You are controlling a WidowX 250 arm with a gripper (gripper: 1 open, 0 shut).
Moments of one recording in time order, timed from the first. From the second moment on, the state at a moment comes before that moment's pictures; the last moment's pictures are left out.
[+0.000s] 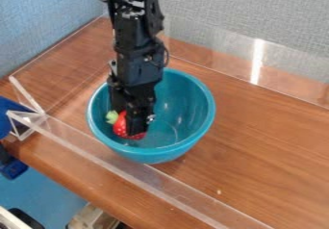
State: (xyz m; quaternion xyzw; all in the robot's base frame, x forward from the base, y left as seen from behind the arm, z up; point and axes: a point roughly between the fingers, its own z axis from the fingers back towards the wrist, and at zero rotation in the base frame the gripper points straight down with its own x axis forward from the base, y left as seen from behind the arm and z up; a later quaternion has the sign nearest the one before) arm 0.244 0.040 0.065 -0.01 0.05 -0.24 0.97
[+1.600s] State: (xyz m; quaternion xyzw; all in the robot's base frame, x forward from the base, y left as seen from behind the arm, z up) arm 0.253 0.029 0.127 0.05 0.02 -0.27 0.96
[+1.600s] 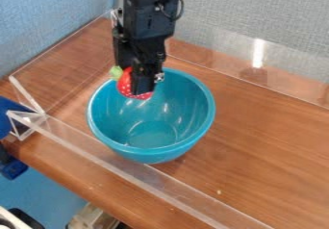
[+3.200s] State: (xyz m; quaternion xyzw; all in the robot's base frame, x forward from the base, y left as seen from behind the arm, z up) arm 0.309 -0.086 0.073 0.06 0.03 -0.42 0.91
